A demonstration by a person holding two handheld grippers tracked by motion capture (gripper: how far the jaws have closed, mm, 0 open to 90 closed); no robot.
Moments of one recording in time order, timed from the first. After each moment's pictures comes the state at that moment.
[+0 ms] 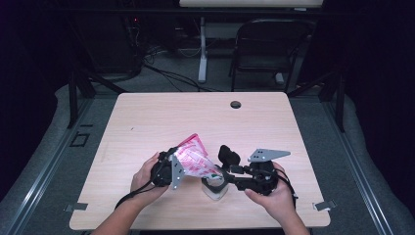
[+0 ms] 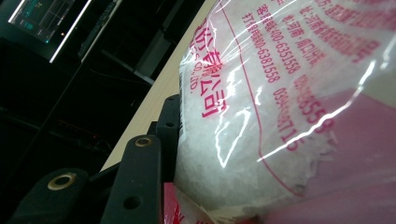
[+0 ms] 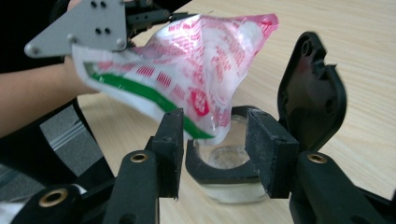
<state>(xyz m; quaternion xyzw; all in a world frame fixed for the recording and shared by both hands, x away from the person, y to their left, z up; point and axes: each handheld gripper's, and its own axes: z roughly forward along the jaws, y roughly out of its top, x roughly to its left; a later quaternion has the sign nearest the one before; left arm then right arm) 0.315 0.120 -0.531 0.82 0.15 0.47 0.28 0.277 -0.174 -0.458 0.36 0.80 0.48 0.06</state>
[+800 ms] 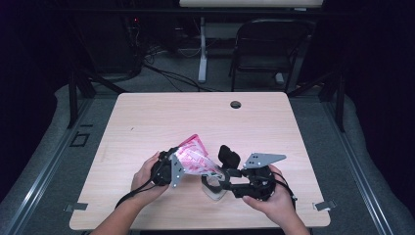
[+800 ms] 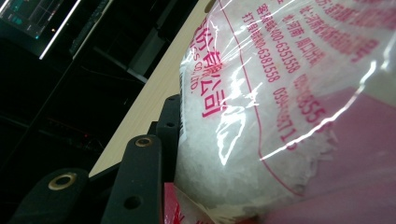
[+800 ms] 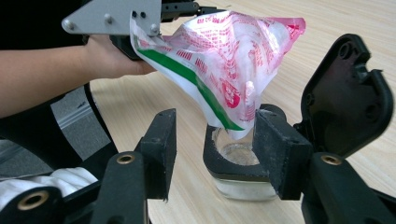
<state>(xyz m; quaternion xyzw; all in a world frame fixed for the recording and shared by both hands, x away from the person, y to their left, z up) 0.319 0.121 -0.533 0.83 0.15 0.46 0.28 0.267 -0.165 -0.455 0.32 0.82 0.47 0.06</state>
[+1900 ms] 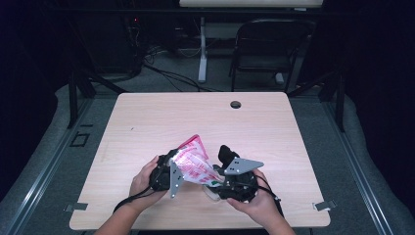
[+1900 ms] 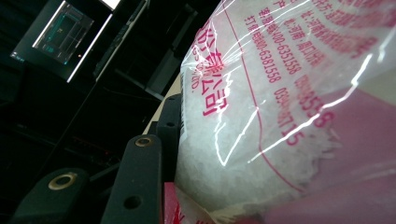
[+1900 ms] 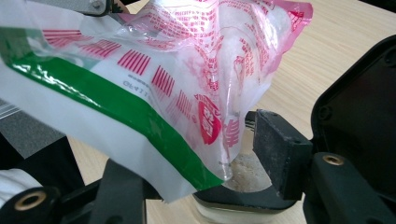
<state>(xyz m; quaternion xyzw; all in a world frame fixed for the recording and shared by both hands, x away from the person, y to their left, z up) 0.301 0.123 -0.533 0.80 0.12 0.51 0.29 0.271 -0.129 -0.481 0.30 0.84 0.44 0.13</state>
